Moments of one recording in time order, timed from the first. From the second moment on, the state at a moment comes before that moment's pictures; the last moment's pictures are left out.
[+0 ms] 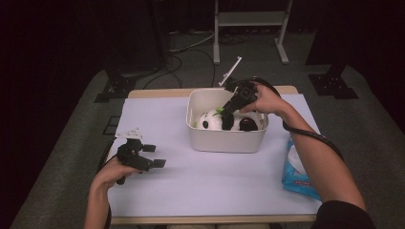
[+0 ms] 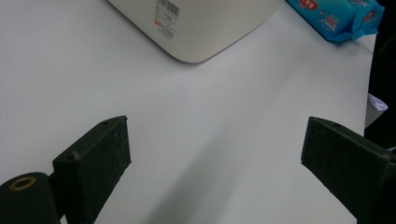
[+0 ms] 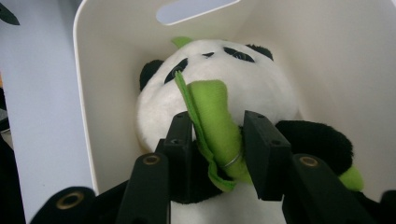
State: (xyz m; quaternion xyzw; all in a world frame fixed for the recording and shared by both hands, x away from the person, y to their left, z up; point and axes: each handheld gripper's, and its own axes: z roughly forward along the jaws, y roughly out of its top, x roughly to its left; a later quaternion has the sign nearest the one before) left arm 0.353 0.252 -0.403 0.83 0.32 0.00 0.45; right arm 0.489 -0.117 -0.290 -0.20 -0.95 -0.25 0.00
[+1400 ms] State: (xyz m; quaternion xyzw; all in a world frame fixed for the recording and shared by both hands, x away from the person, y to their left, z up) left arm 0.357 0.244 -0.404 0.84 0.31 0.00 0.45; right arm 0.434 -0.191 -0.260 -0.23 -0.92 -0.31 -0.01
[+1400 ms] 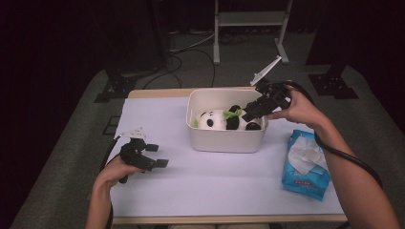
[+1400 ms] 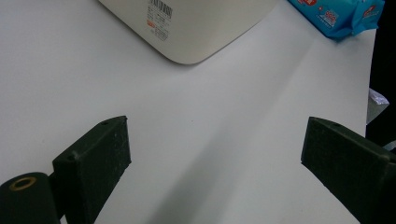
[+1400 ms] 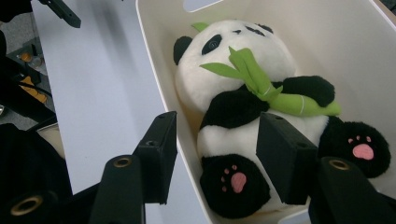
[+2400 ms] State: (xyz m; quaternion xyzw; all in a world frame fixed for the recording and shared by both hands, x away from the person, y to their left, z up) left arm 0.355 0.240 -0.404 0.84 0.31 -0.01 0.45; right arm 0.394 -0.232 -0.269 -0.25 -0.91 -0.33 -0.01
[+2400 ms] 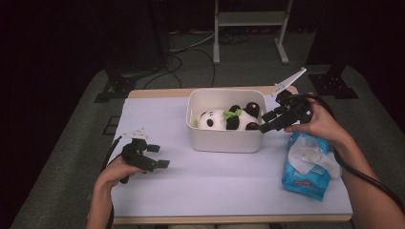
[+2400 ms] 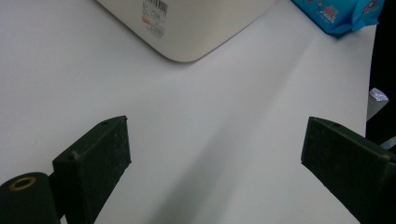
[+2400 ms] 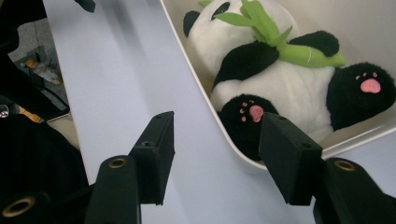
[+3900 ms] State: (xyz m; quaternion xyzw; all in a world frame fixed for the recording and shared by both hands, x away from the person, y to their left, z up) left arm 0.352 0.237 -0.404 0.84 0.31 -0.01 0.44; right arm 0.357 -0.280 -0.322 -0.30 -0.89 -0.33 0.02
